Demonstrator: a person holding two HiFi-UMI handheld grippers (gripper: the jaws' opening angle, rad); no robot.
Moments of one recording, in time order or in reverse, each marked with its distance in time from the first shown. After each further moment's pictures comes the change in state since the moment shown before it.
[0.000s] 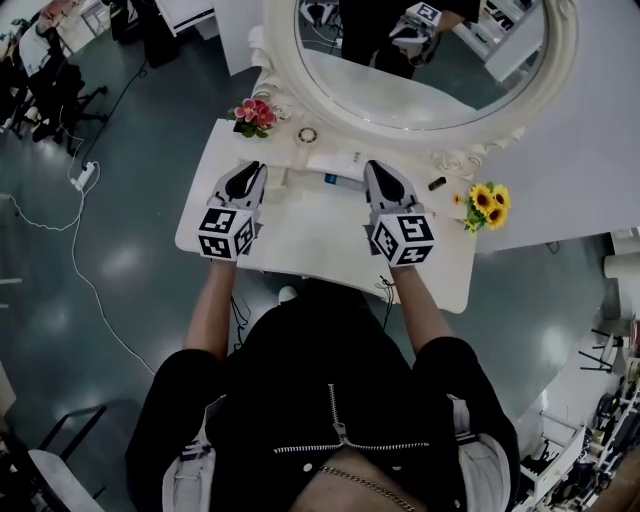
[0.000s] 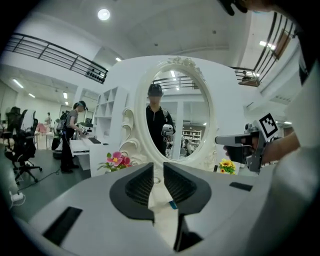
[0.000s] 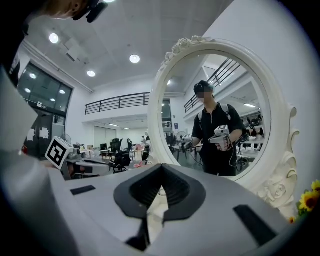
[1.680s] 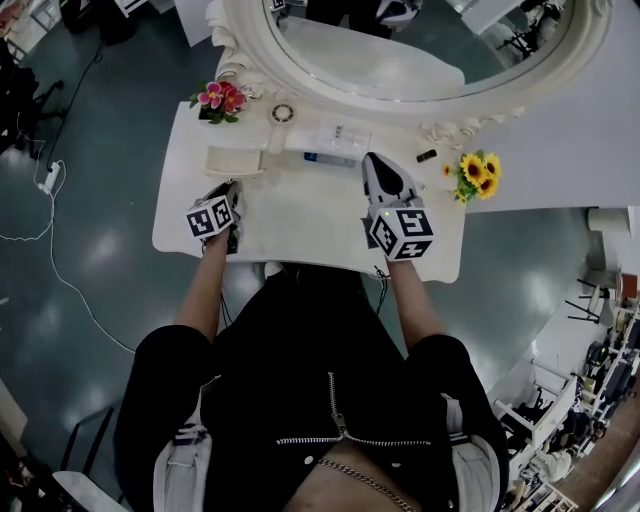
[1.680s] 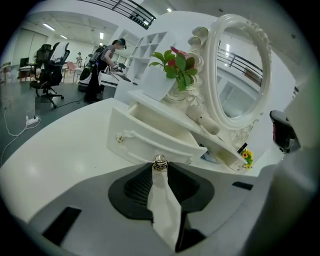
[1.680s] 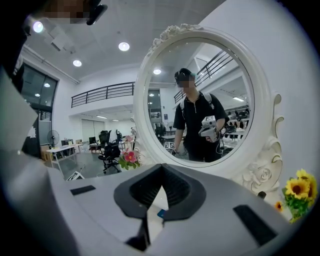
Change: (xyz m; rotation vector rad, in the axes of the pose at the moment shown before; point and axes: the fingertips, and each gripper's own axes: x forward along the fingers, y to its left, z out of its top) left arm 0.042 0.081 -0.245 -0.481 0.453 0.137; right arm -0.004 -0.035 -0.041 0.044 0.114 -0.129
